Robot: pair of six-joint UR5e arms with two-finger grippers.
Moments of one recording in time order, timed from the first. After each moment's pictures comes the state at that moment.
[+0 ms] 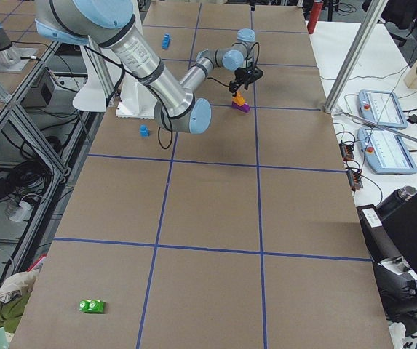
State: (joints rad) left arm -1.30 -1.84 -1.74 -1.40 -2.16 -0.01; right arm 0.64 -0.61 1.40 -1.63 1.98 1.90
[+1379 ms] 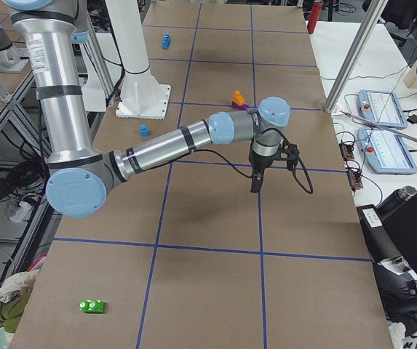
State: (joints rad) left arm -1.55 -1.69 -1.68 -1.42 -2.24 0.27; right arm 1.44 -1.45 1.77 -1.81 2.29 0.28
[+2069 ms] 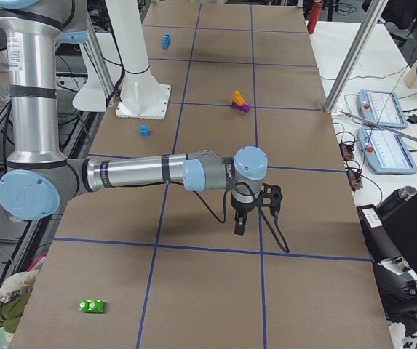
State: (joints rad) left arm -1.59 -1.57 -1.63 -1.60 -2.23 0.27; right arm 1.50 -1.60 1.71 -1.58 2.36 0.24
